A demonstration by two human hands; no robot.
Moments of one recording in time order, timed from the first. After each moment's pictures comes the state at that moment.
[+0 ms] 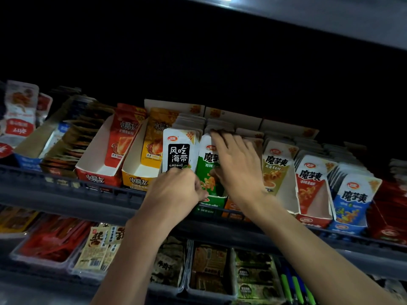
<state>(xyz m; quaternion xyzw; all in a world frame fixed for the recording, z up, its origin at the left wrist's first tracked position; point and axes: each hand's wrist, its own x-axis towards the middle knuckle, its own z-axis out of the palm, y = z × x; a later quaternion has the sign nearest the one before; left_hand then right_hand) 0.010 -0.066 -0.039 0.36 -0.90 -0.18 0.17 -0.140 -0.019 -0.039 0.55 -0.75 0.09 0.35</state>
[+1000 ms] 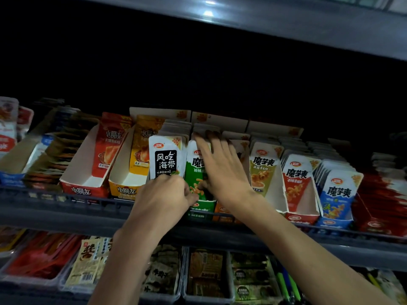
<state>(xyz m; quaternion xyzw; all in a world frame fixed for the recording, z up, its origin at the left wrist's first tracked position) 0.009 -0.061 -0.034 0.37 -0.90 -0.15 0.16 -0.136 -0.017 -0.028 0.58 -0.79 0.06 0.21</state>
